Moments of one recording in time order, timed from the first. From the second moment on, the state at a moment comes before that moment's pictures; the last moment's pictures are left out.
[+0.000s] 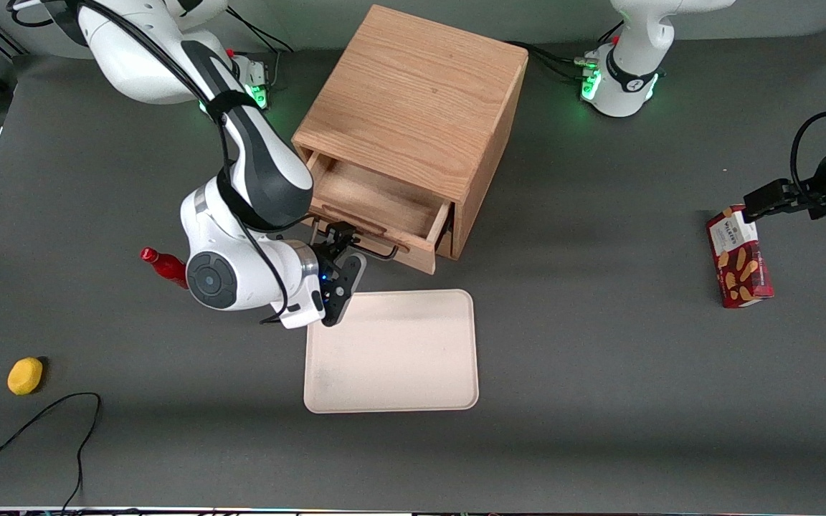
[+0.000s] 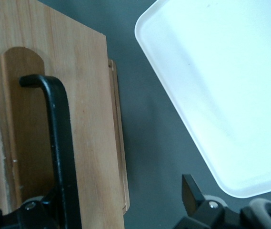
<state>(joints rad) 0.40 0.63 0.05 -1.31 0.39 1.69 -0.66</state>
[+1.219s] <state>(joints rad) 0.34 0.70 0.05 -1.18 0.35 1.69 -0.73</state>
